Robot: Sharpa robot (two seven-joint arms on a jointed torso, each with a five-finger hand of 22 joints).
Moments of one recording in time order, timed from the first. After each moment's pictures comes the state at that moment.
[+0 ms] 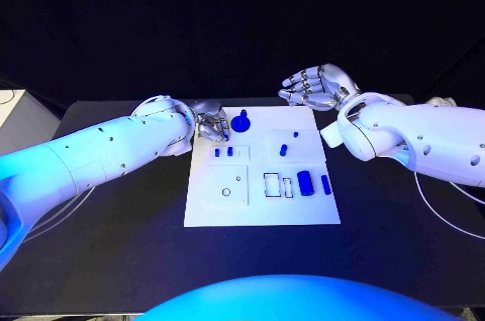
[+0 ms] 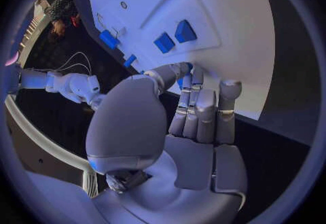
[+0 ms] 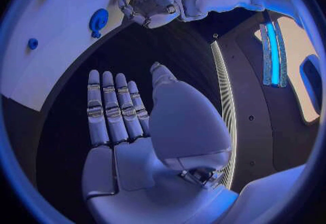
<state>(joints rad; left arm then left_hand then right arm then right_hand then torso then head) 1.27 -0.41 -0.10 0.99 -1.24 -0.02 -0.01 1.36 -0.19 0.65 -0.02 0.26 0.98 0.14 0.36 0.37 1.13 0.08 0.32 0.10 1.28 0.01 1.39 0.85 0.16 1.09 0.12 1.22 0.98 1.32 -0.89 -0.15 1.52 -0.60 -0.56 0.18 1.40 -0.09 0.04 0.29 0.31 0.78 0.20 0.32 0.20 0.98 0.19 0.23 0.06 0.96 0.16 0.13 0.24 0.18 0.93 0.27 0.07 0.11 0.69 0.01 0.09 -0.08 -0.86</state>
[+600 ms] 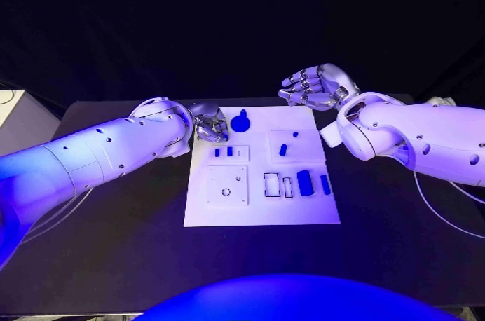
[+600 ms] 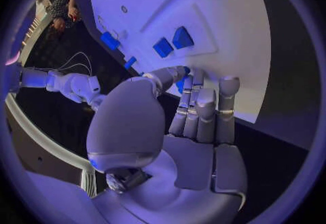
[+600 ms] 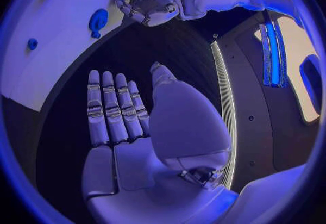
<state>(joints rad) 1.27 -0.42 -0.11 0.98 -1.23 -0.01 0.00 1.33 -0.19 0.63 -0.01 0.26 0.91 0.16 0.29 0.35 1.11 0.10 0.26 0.11 1.25 0.03 1.39 0.82 0.16 1.05 0.13 1.19 0.94 1.32 -0.89 -0.15 1.52 -0.60 -0.56 0.18 1.40 -0.09 0.04 0.29 0.31 0.78 0.20 0.32 0.20 0.98 0.19 0.22 0.06 0.96 0.16 0.13 0.23 0.18 0.93 0.27 0.07 0.11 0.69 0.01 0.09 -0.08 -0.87</state>
